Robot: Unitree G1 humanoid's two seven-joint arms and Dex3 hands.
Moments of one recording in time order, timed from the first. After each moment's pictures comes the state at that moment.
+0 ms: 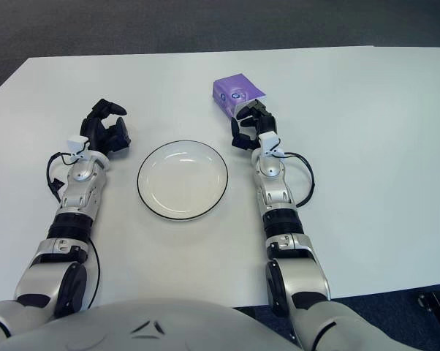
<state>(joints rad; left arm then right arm) -0.37 0.08 0.14 0.47 -0.11 -0.24 0.02 -0.43 -0.06 -0.05 0.51 -0.06 -0.21 -0.16</state>
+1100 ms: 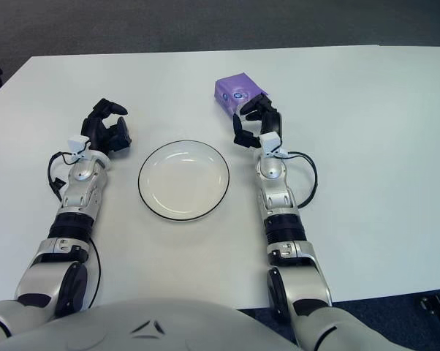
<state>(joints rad) -0.37 0.07 0.14 0.47 -0.11 -0.24 0.02 -0.38 -0.06 -0.03 0.29 -0.18 -0.20 -0.29</state>
